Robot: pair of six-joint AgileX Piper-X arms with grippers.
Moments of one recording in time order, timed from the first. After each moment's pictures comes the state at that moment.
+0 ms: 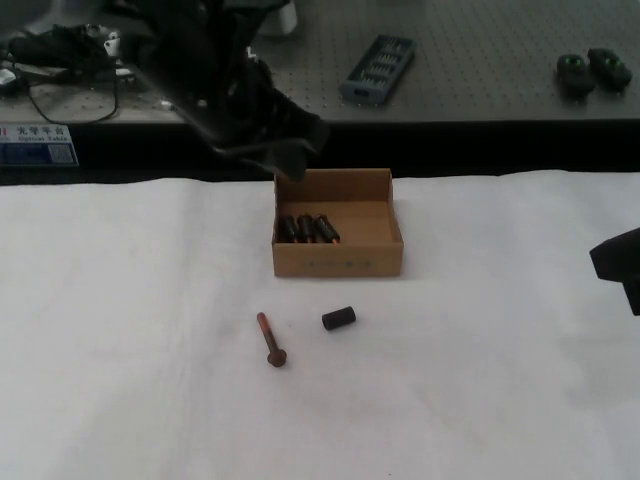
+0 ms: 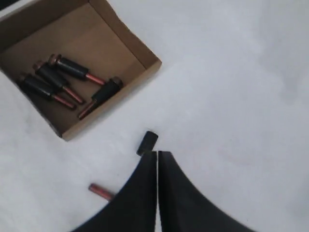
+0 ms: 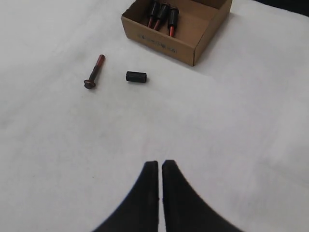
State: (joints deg) left arm -23.2 103.5 -97.8 50.7 24.4 10.4; right arm 23.8 54.0 -51.4 49.5 -13.5 -7.7
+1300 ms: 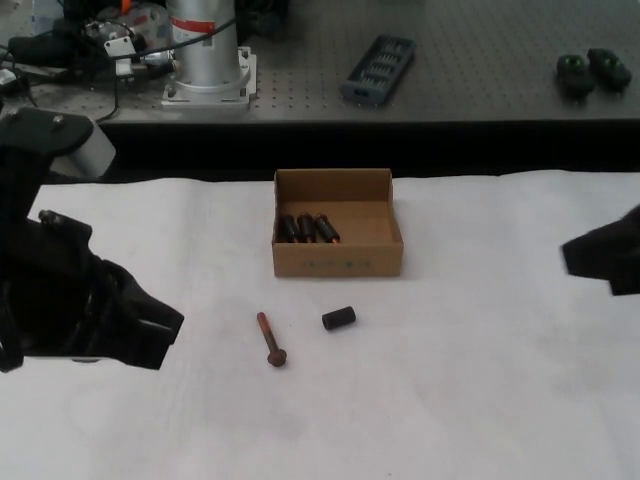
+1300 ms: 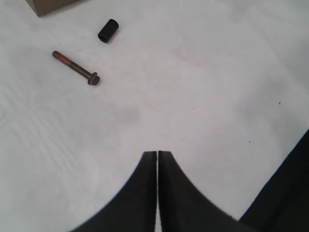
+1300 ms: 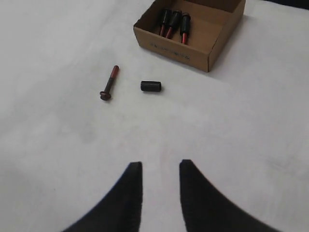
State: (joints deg) left arm -23.2 58.8 -53.2 43.6 23.3 4.6; right arm 23.8 60.3 -51.4 43.7 -17.6 -4.8
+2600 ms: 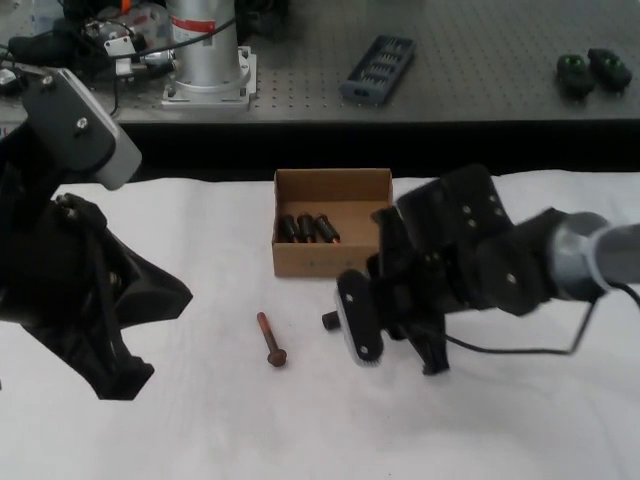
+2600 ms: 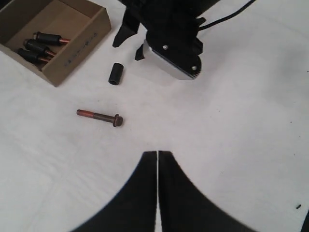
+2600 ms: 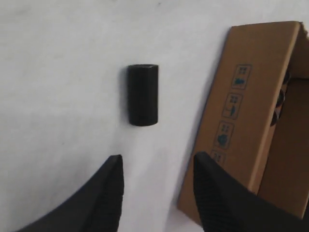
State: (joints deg) left arm -23.2 58.8 -53.2 40.2 23.1 26.7; right arm 38.4 108.2 -60.2 6.1 1.5 -83.2
